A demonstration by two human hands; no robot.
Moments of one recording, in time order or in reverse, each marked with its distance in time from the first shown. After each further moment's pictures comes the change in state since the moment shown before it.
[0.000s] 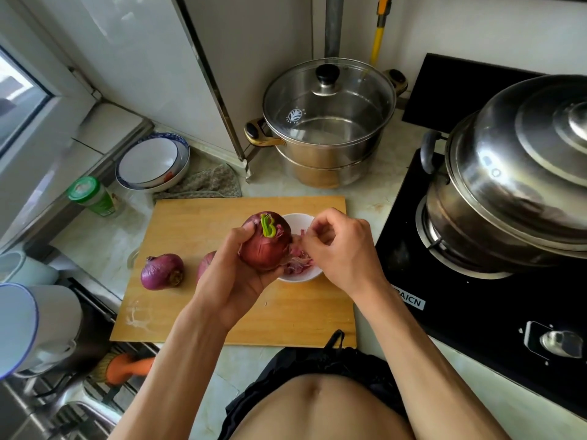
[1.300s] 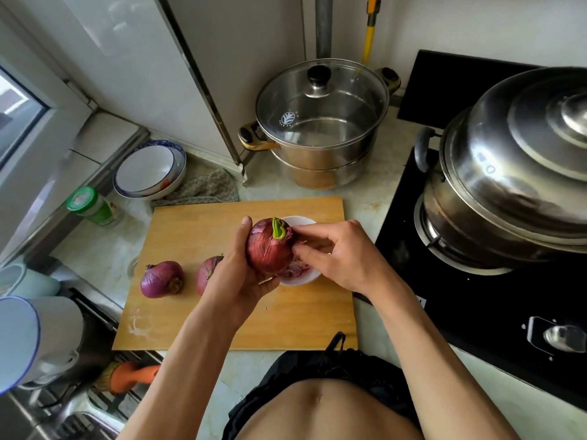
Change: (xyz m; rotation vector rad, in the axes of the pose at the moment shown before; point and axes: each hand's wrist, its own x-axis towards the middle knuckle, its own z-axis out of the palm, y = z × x) left_hand 0.013 -0.006 0.011 0.220 0.172 -0.073; right_hand 0.004 -0.001 -0.019 0.142 -0.297 -0.011
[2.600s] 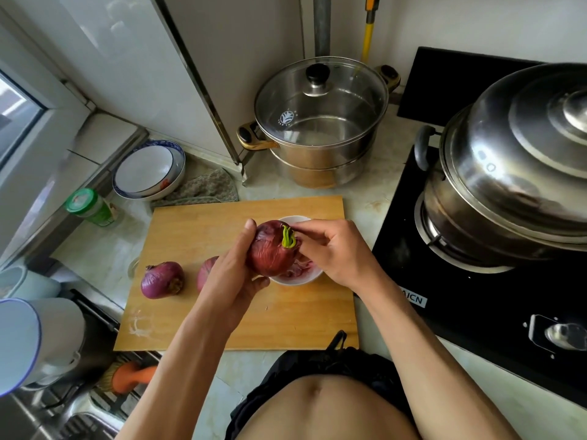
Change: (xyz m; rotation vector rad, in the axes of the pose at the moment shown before) left_hand 0.004 -0.004 -0.012 0.121 -0.041 0.112; right_hand 0.010 0.025 0.014 0.184 0.051 -0.039
